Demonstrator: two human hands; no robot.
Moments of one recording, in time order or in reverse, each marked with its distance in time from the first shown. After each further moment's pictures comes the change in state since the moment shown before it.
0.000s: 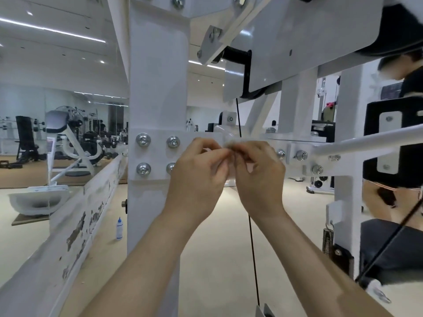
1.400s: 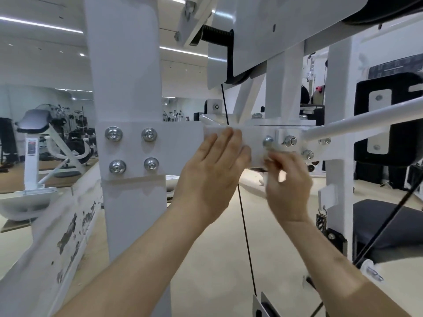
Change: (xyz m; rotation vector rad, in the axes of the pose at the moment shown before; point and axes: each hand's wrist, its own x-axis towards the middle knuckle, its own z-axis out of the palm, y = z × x) left_hand -0.003 0.000 0.044 0.892 -0.366 0.525; right_hand -0.028 0.099 -0.038 -0.210 0.145 -0.014
